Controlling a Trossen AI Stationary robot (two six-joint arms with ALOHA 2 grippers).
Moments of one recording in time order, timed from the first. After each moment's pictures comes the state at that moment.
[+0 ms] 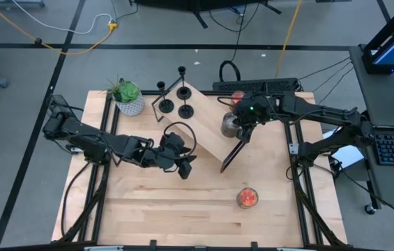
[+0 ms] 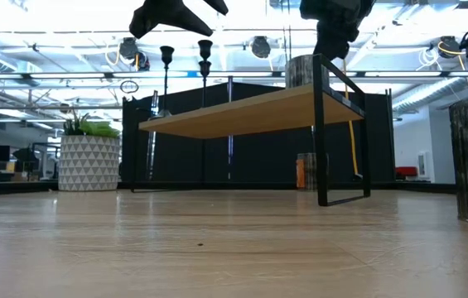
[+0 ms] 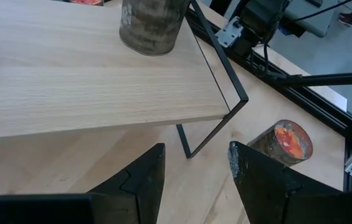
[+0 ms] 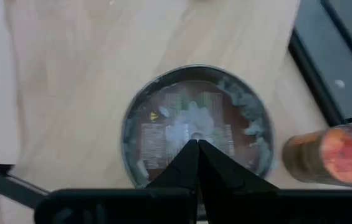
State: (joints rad) left arm -0.28 1.48 1.23 -0.39 -0.50 -0.77; right arm -0.25 1.29 1.27 -0.87 0.04 0.05
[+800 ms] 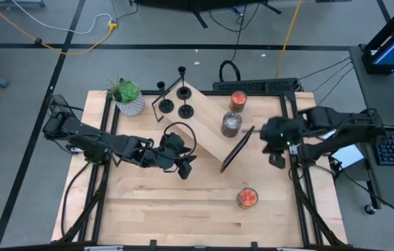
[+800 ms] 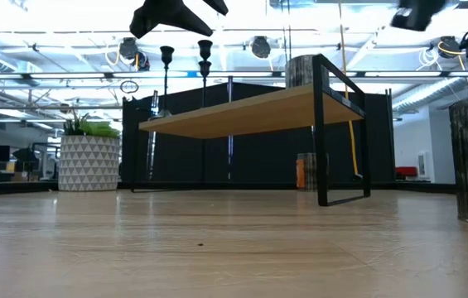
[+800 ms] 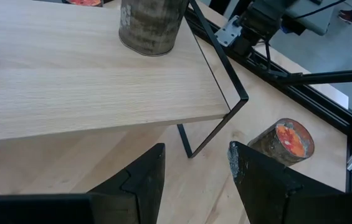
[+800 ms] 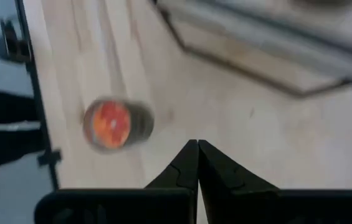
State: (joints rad) left arm -0.28 1.48 1.23 -0.39 -0.50 -0.75; right arm 0.07 1.06 1.26 -1.29 -0.11 0.39
